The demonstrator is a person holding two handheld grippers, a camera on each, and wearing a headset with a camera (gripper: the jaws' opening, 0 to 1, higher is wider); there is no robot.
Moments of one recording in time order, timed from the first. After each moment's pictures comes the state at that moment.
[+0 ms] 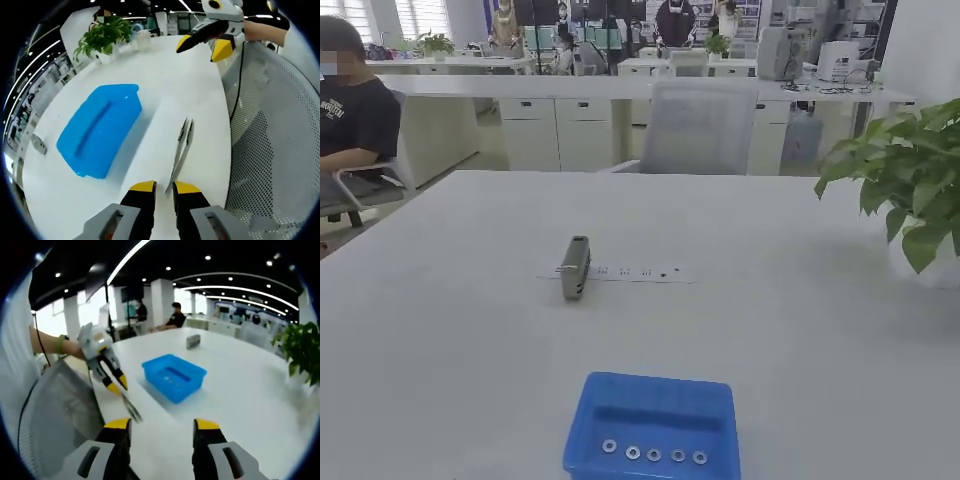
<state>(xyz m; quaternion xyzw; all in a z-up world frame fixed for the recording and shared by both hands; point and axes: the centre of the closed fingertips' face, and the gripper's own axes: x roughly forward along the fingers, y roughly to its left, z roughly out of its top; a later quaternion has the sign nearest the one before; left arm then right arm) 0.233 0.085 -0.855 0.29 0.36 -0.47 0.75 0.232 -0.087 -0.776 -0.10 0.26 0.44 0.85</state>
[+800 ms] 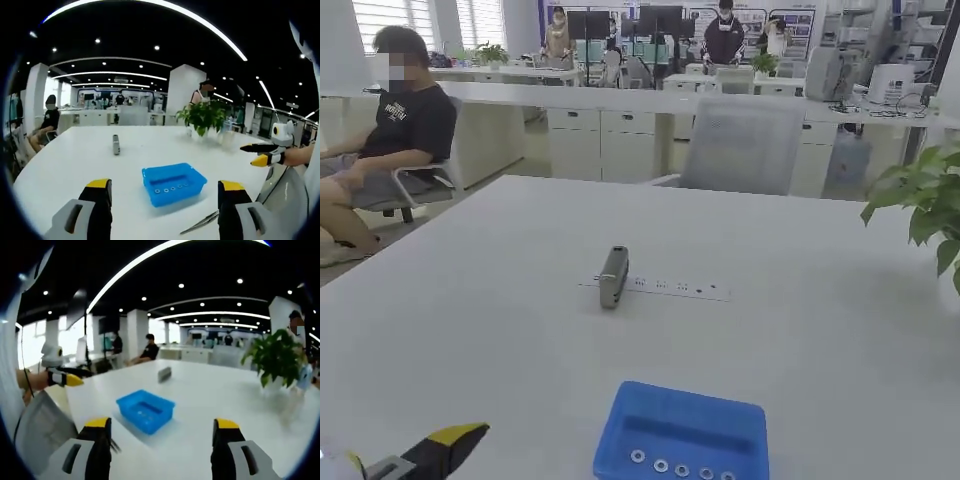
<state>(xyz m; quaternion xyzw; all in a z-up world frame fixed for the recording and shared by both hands) 0.255 0.143 -0.706 -0.03 0.11 -0.22 0.97 0.268 -0.119 -0.723 -0.04 0.12 0.34 0.93</state>
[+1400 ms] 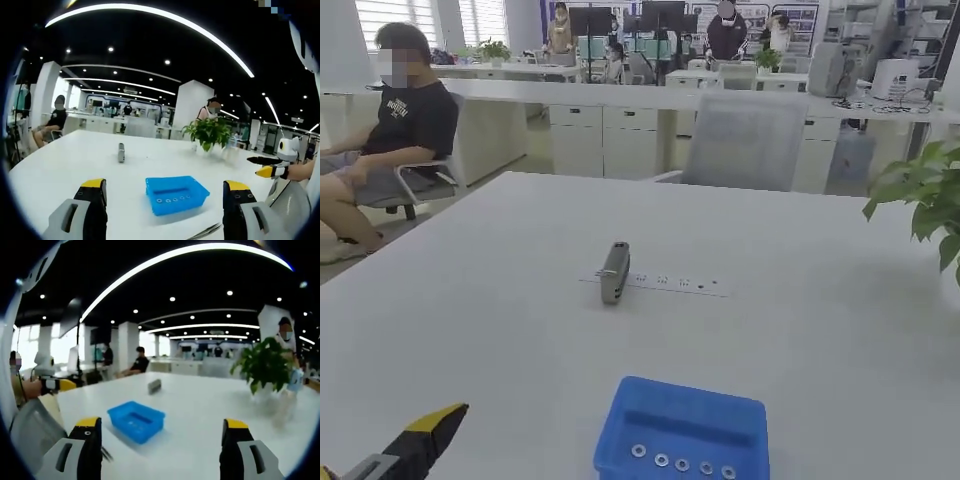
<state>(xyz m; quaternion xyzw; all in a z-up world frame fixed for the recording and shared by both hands) 0.260 0.147 -0.700 -0.07 0.07 -0.19 0.98 0.272 -0.123 -0.709 -0.03 0.08 0.30 0.95</state>
